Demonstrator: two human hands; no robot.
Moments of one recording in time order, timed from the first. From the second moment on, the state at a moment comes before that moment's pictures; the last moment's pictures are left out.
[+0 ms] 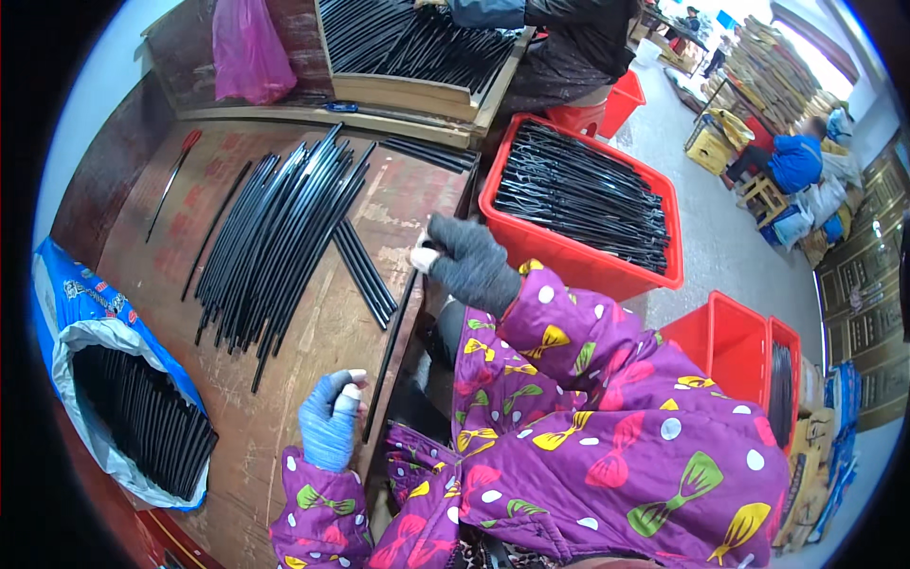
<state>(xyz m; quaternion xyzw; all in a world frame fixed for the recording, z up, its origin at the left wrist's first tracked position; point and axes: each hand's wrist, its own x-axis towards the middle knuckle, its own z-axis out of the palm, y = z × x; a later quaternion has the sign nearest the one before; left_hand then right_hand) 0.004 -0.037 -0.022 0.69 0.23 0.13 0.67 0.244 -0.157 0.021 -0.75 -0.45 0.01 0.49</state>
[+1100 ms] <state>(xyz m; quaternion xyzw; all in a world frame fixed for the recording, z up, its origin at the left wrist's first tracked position) 0.030 0.117 -0.061 0.89 0.36 0.28 0.03 0.217 -0.087 0.007 -0.86 -0.47 0.14 0.12</state>
